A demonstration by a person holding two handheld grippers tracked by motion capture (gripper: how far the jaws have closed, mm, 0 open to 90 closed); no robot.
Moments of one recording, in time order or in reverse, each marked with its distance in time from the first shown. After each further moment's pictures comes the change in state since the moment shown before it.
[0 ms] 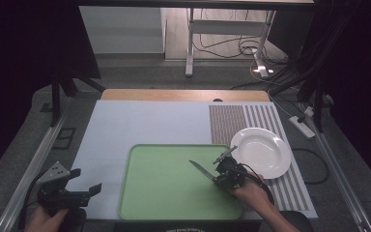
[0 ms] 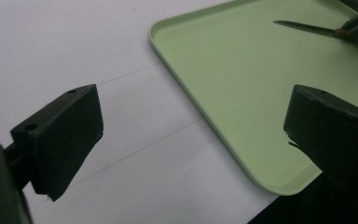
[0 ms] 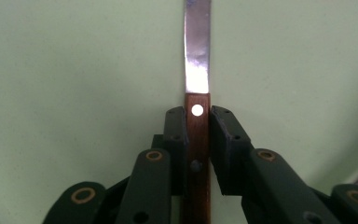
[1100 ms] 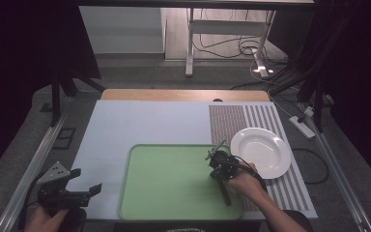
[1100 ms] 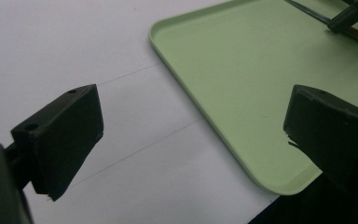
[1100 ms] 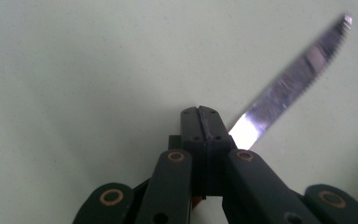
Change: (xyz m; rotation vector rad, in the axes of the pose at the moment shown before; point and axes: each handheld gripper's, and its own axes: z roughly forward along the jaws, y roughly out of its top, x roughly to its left) left arm -0.001 0.000 0.000 0.002 0.004 0.005; right arm -0.009 0.028 0.010 0.049 0.025 -0.149
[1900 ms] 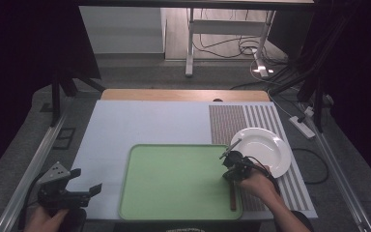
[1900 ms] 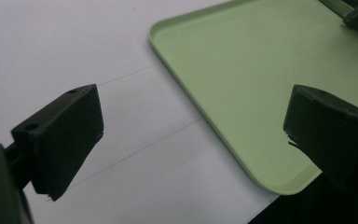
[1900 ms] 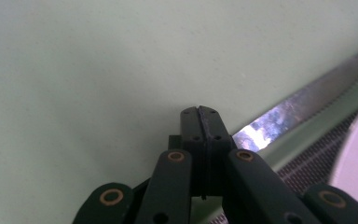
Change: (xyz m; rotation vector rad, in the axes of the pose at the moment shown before) left arm 0.000 0.000 0.000 -0.002 -0.001 0.005; right arm -0.020 -0.032 -0.014 0.025 0.000 0.100
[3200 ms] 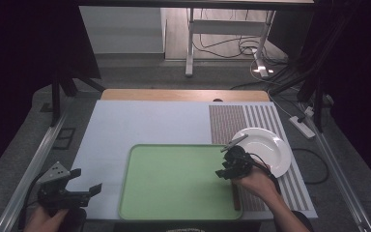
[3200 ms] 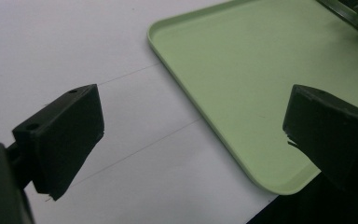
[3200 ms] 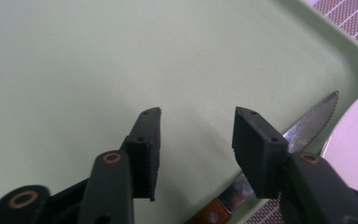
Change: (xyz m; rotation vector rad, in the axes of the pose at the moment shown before) left arm 0.001 0.000 0.000 -0.001 -0.008 -0.007; right arm 0.007 0.008 -0.024 -0.189 0.019 0.064
